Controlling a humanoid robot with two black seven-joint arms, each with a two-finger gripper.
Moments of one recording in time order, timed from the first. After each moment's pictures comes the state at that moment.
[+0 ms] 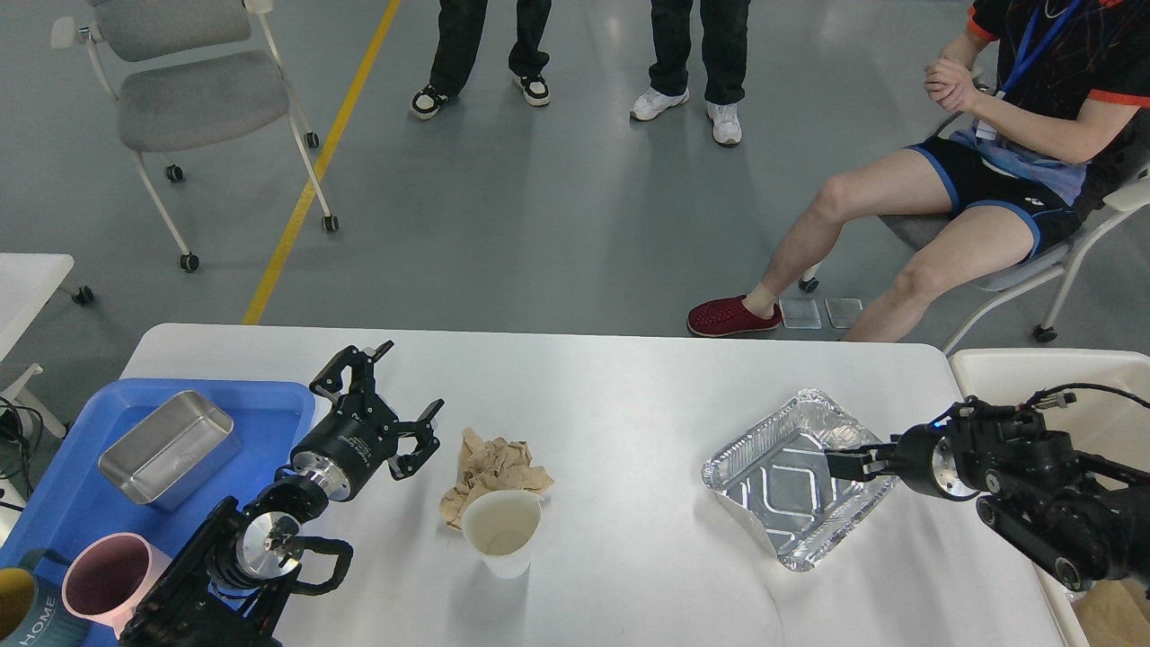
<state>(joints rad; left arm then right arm) -0.26 -0.06 -1.37 -0.92 0.53 -0.33 0.09 0.62 -0.50 0.42 0.83 -1.80 0.27 0.15</state>
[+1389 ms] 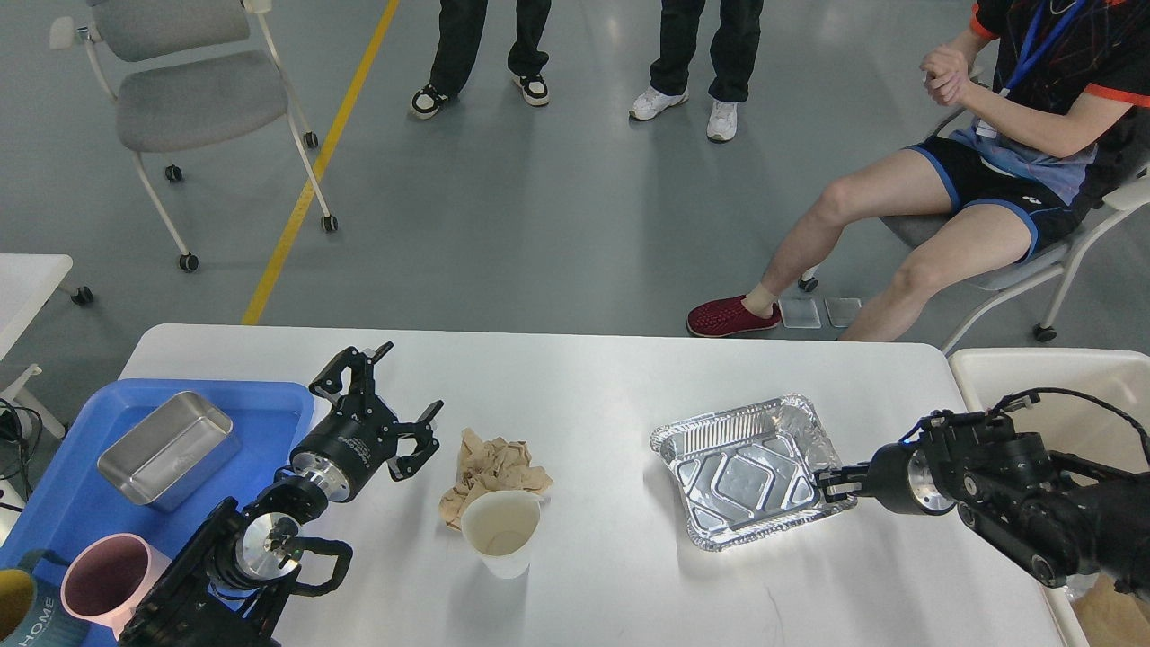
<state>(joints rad) -0.26 -0.06 -1.37 -0.92 0.53 -0.33 0.09 0.67 -0.45 0.33 0.77 -1.78 0.34 0.30</state>
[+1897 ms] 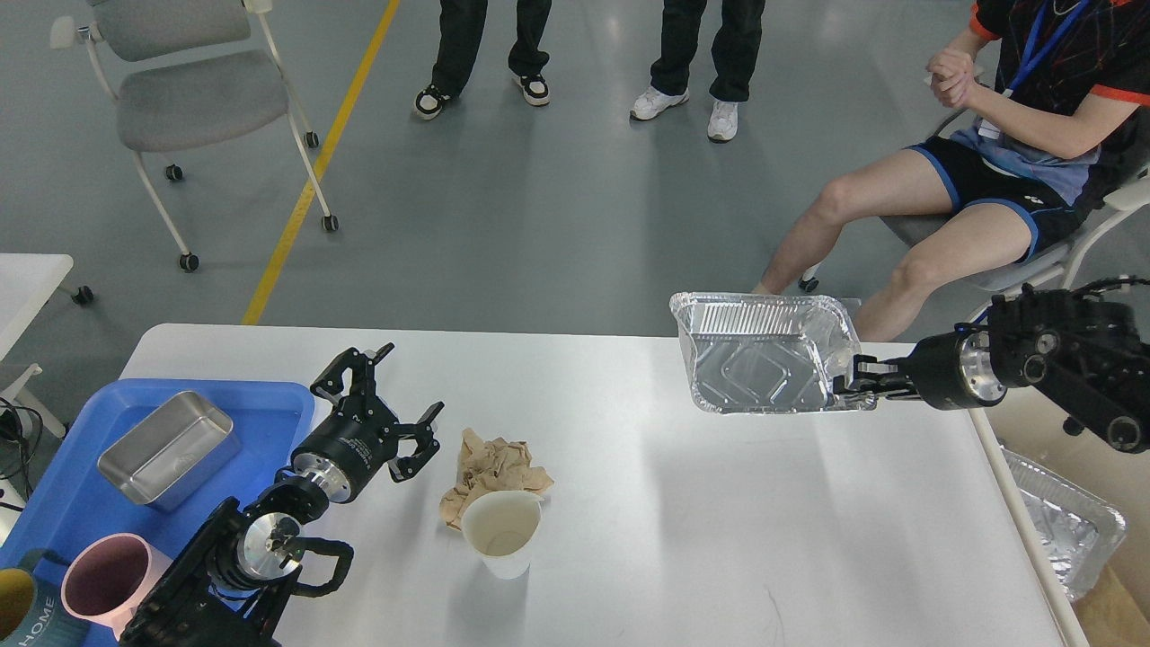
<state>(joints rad) -0.26 -0.06 -1.36 -0.92 0.53 -0.32 0.09 0.93 -0.61 0.34 0.83 -1.30 0.71 0.26</state>
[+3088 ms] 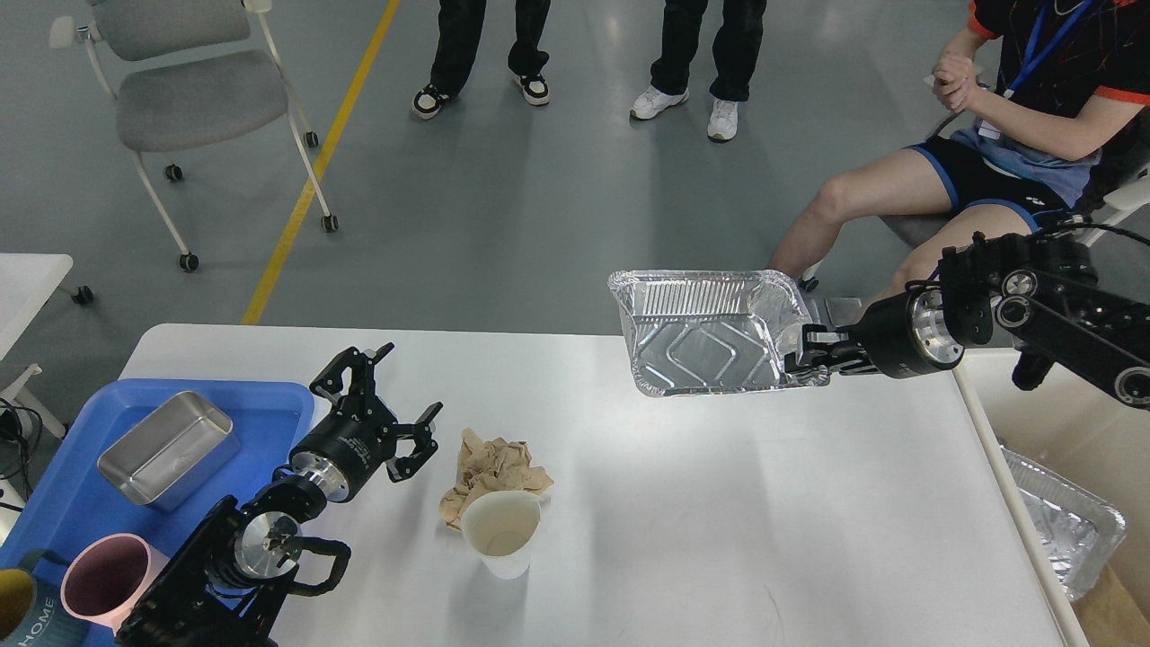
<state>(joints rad) -0.26 -0.05 -1.35 -0.92 0.53 -0.32 0.09 1.00 -0.63 0.35 1.12 -1.08 0.75 -0.08</state>
